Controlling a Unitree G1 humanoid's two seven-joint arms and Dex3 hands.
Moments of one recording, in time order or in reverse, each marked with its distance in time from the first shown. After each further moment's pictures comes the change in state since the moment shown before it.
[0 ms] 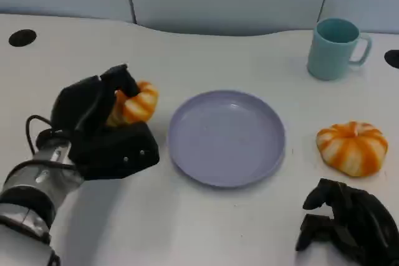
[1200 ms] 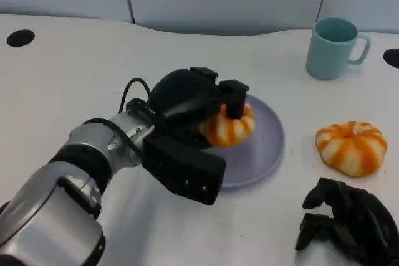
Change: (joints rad) left arm -0.189 -0.143 -0.293 -0.001 0.268 -0.143 -0.066; right arm -0.002 0.000 0.003 0.003 -0.001 -0.006 0.003
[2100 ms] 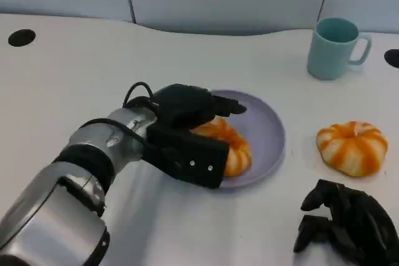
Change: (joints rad) left arm -0.001 -0.010 0.081 0.009 -0.115 0.080 -0.375; right arm 0.014 0.008 0.004 -0.016 0.000 -0.002 -0.006
